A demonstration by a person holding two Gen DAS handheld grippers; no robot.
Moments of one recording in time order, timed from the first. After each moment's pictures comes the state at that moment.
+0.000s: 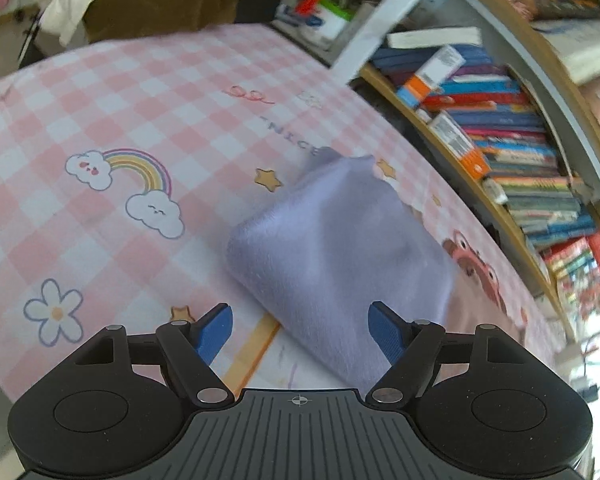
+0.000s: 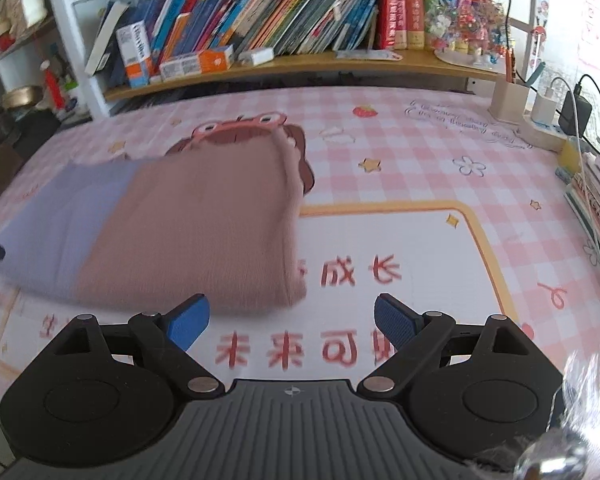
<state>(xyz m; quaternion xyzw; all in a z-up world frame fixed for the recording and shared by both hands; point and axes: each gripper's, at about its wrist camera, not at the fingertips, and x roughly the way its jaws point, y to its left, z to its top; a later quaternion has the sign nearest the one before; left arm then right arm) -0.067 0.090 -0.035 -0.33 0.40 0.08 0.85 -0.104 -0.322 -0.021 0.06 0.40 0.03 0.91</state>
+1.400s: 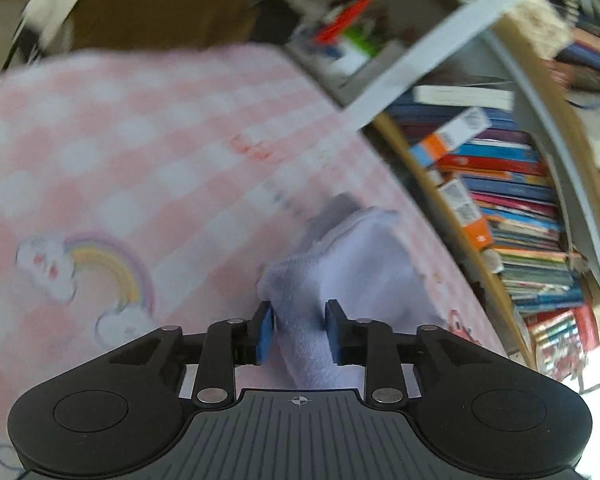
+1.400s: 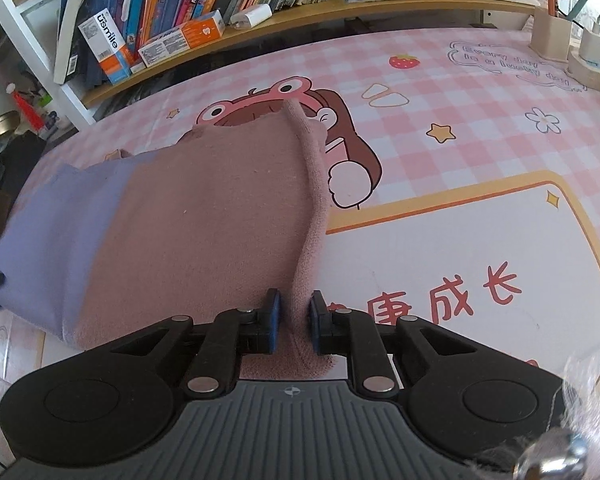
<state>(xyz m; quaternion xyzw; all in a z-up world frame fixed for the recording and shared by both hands) -0.007 0.146 -0.058 -0.40 0.37 0.06 0.84 -0.021 -0.279 -0.050 0.14 0.47 0.03 0.87</state>
